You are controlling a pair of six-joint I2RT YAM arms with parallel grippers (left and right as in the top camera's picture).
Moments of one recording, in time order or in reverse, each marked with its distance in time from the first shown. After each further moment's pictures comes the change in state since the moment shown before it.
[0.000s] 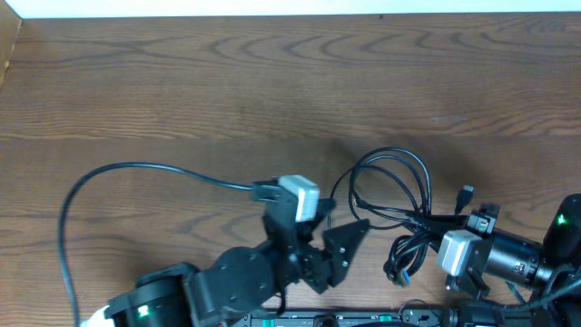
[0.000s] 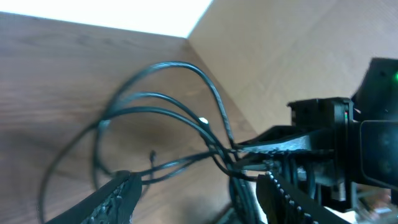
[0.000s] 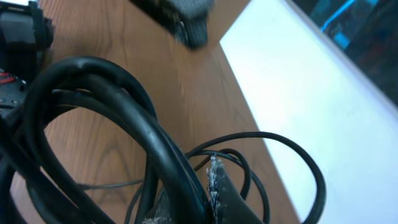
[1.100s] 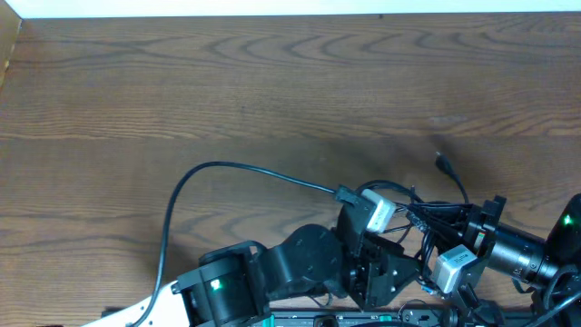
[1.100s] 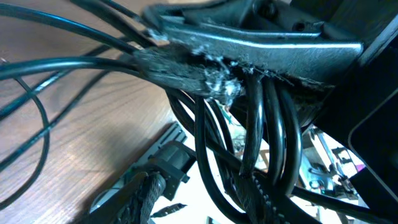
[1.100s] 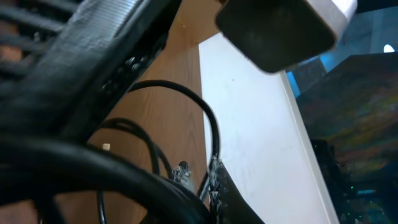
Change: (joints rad) left arm 0.007 0.204 0.002 0.112 0.449 -0.153; right arm -0.001 0.000 0.000 0.090 0.021 -0.330
